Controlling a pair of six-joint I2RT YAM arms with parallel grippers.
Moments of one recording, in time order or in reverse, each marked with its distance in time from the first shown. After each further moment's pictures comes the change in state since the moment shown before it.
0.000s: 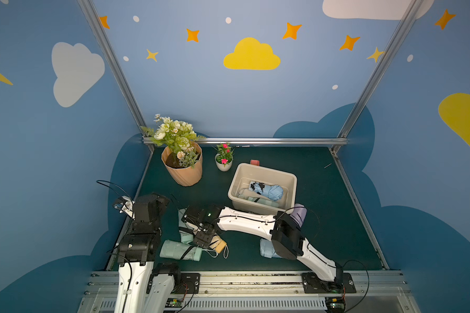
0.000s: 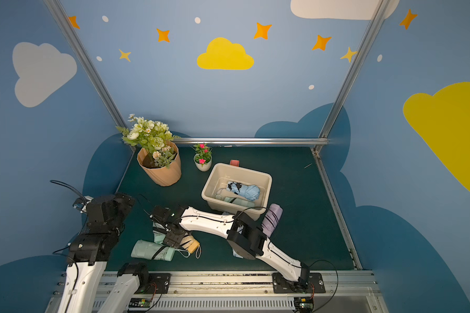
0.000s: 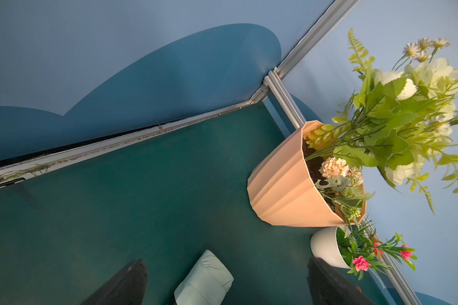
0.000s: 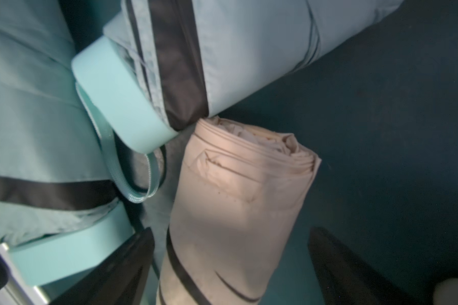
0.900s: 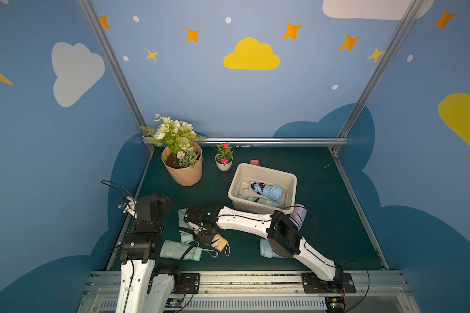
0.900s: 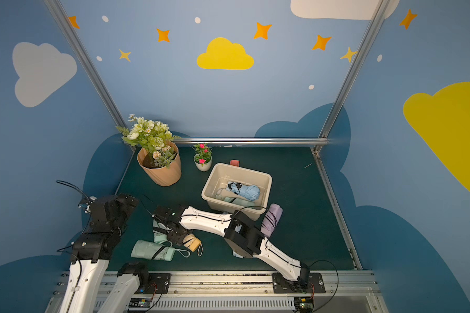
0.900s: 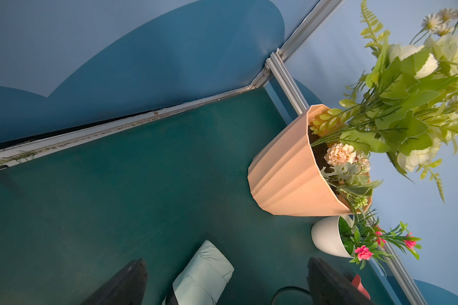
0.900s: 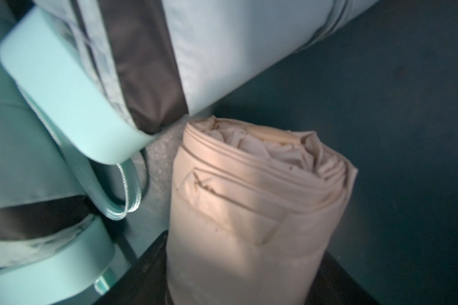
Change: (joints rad) left arm 0.006 0.002 -0.039 0.017 0.048 0.002; right arm -0.012 0.029 0.002 -0.013 -0.045 0.012
